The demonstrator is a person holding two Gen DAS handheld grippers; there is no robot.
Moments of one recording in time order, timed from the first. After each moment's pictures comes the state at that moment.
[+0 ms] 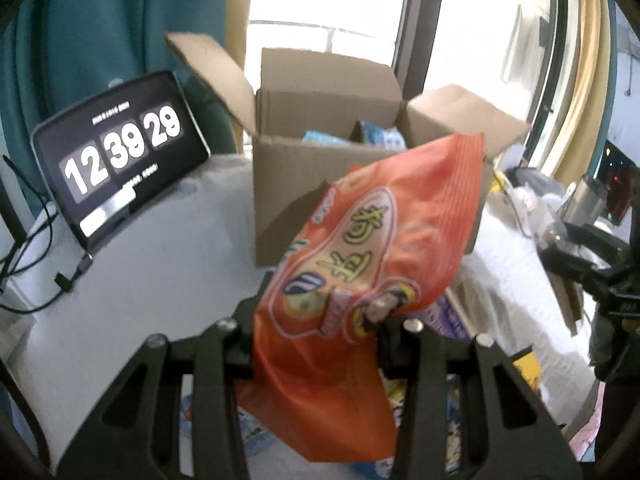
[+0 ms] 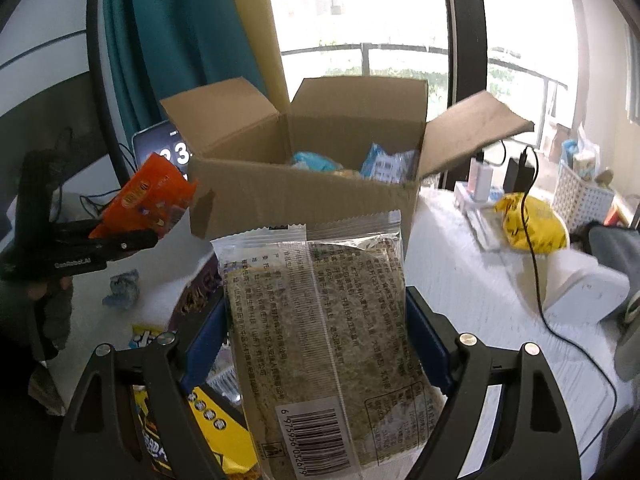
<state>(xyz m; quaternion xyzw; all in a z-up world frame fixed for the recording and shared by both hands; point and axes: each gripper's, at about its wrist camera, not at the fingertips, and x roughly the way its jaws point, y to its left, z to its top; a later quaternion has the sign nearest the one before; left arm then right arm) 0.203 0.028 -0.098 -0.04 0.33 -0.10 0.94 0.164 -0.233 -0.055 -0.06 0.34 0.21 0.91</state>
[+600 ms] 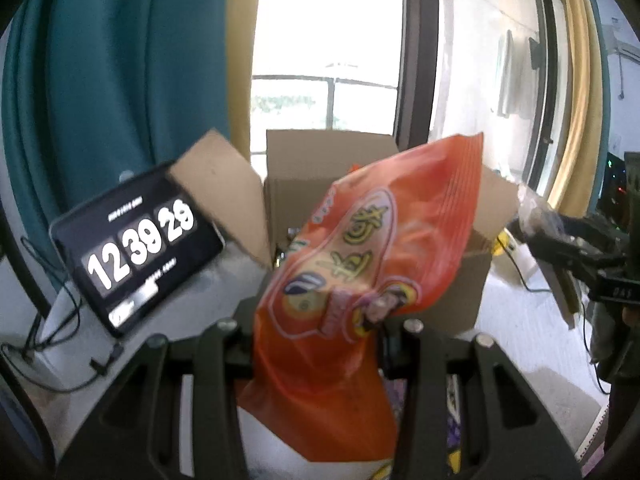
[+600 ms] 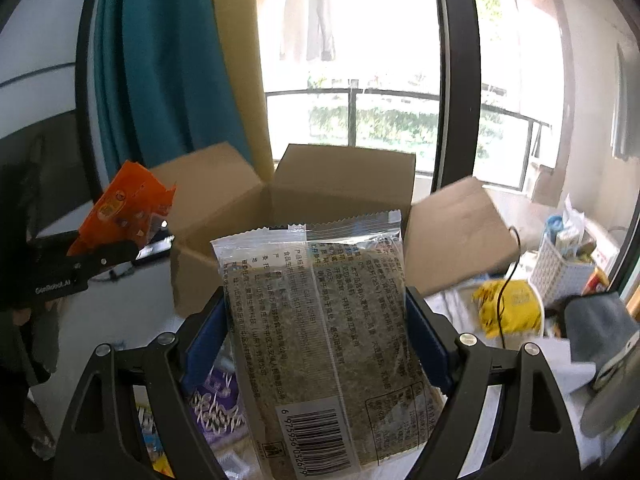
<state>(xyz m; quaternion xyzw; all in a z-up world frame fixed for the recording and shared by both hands) 0.225 0.030 -0.030 -0.01 0.24 -0.09 0.97 0.204 -0.217 0.009 -0.07 0.27 0.18 0.94</state>
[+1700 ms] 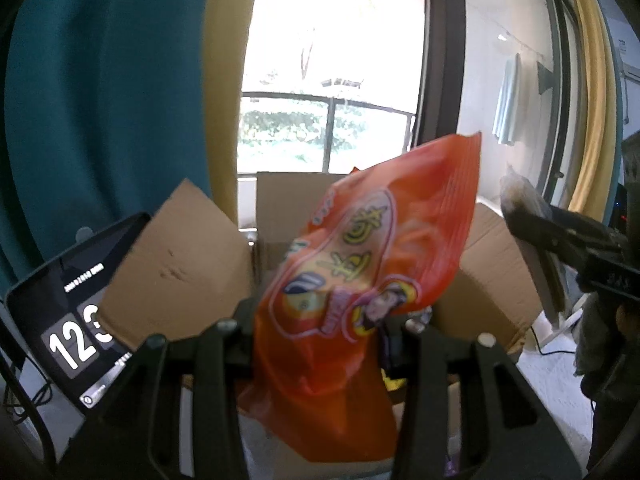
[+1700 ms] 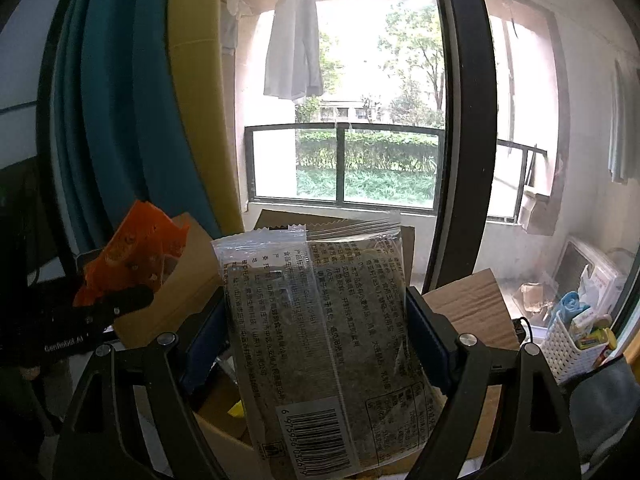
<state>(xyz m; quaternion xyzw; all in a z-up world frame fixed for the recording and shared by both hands) 0.335 0.026 -0.013 -0.04 0.22 -0.09 0.97 0.302 -0.196 0.038 -0.06 0.21 0.17 0.96</state>
